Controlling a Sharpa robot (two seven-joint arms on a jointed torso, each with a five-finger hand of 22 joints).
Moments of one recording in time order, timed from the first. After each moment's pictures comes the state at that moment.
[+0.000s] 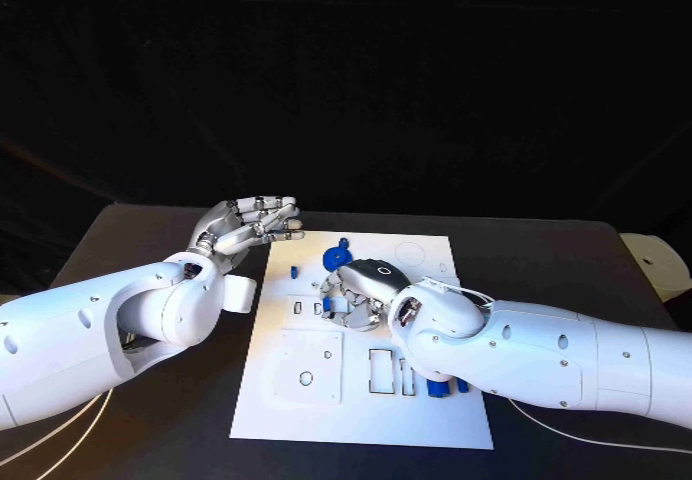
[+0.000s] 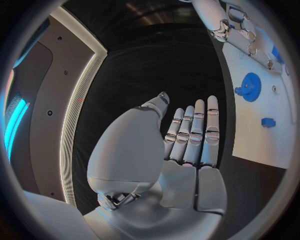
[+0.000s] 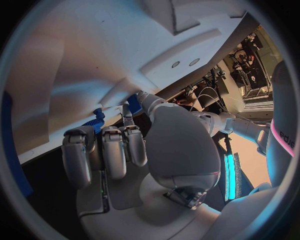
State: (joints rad) left arm 1.20 -0.92 -0.02 1.62 -0.01 -0.38 0.47; left_hand 1.48 -0.13 0.31 0.18 0.05 0.83 0.21 0.22 0.15 0.97 0.20 0.08 0.06 0.96 0.14 0.26 0.22 0.18 0.96 0.25 0.25 0.08; right arm 1.17 -0.56 -0.15 1.52 -1.55 -0.45 -0.22; right_hand 1.30 -0.20 0.39 0.19 0.13 0.94 0.15 0.18 0.46 1.46 0.06 1.47 1.31 1.47 -0.01 1.57 1.31 0.01 1.47 0.09 1.57 1.31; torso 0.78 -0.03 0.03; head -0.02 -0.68
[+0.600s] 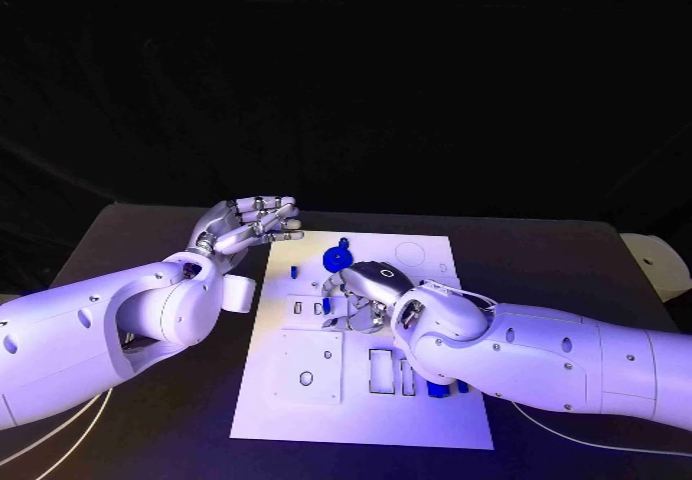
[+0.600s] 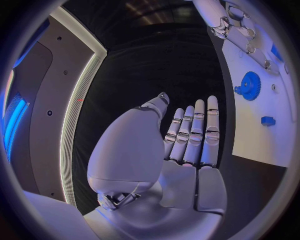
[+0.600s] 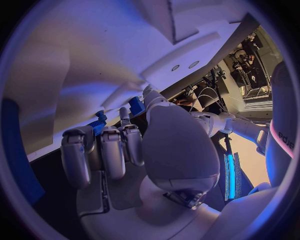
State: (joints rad) left arm 1.20 -0.92 -0.02 1.62 -0.01 -0.38 0.47; left_hand 1.48 -0.13 0.31 0.18 0.05 0.83 0.21 0.22 0.15 0.97 0.19 0.08 0.06 0.96 0.14 0.26 0.22 0.18 0.96 0.24 0.25 0.08; right arm 1.17 -0.58 -0.15 1.54 -1.55 -0.47 -0.22; right_hand 1.35 -0.20 0.15 0.29 0.06 0.86 0.17 0.15 0.43 1.47 0.08 1.45 1.31 1.47 0.01 1.57 1.31 0.01 1.47 0.11 1.57 1.31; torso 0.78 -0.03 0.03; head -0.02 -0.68
